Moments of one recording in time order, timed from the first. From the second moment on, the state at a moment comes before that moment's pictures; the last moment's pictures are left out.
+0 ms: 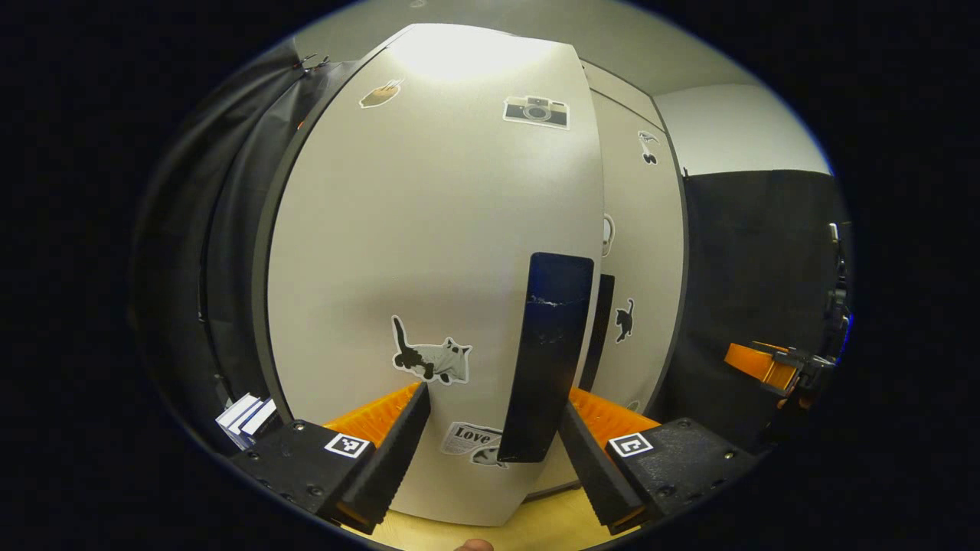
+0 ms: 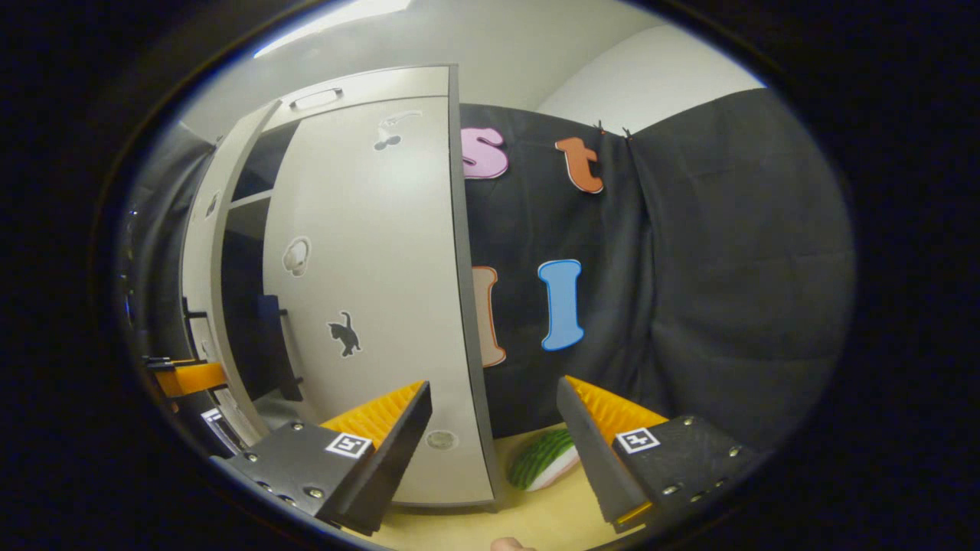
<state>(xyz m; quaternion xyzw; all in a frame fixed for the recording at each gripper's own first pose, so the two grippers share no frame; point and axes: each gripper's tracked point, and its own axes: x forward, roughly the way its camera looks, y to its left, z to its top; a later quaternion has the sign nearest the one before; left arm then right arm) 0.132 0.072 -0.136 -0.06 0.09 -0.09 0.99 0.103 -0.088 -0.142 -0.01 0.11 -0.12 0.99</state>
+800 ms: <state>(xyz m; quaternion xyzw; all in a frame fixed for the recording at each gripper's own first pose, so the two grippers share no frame) 0.134 0.071 -0.139 -0.03 0.09 -0.06 0.99 0.118 -0.084 -0.154 -0.02 0.11 -0.09 0.99</state>
